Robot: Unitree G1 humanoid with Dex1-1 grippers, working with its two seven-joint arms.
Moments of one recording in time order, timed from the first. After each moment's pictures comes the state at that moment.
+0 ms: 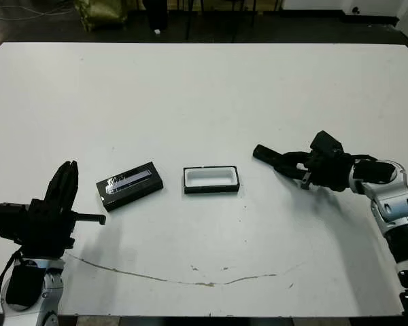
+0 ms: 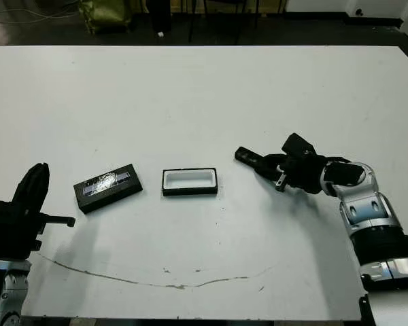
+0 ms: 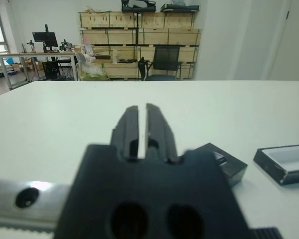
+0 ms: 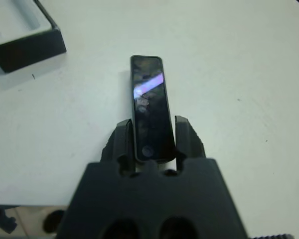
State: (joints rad) left arm 0.28 0.21 0.20 -0.35 -0.24 -0.12 -0.21; right arm -0.55 -0.62 0.19 0.54 0.01 0.06 0.93
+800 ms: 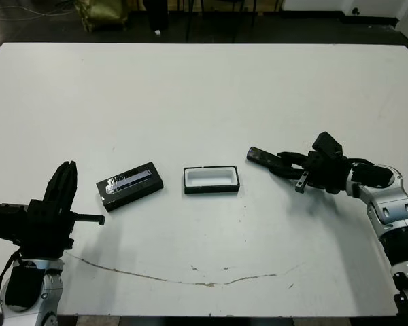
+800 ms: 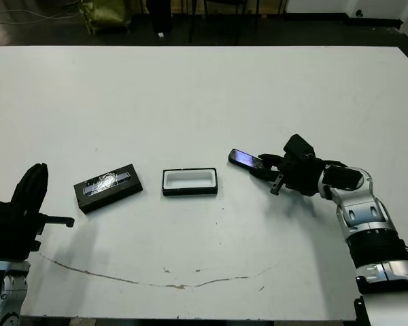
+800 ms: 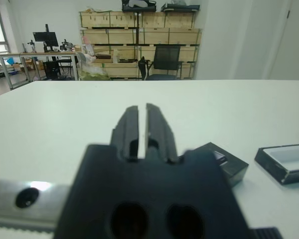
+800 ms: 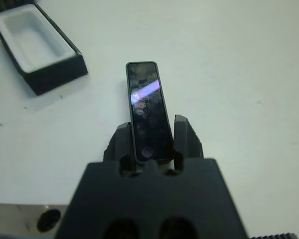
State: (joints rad) left arm 0.28 0.21 0.20 -0.36 -0.24 -0.12 -0.20; right arm -0.52 -0.60 0.11 0.52 0.17 0.09 1.02
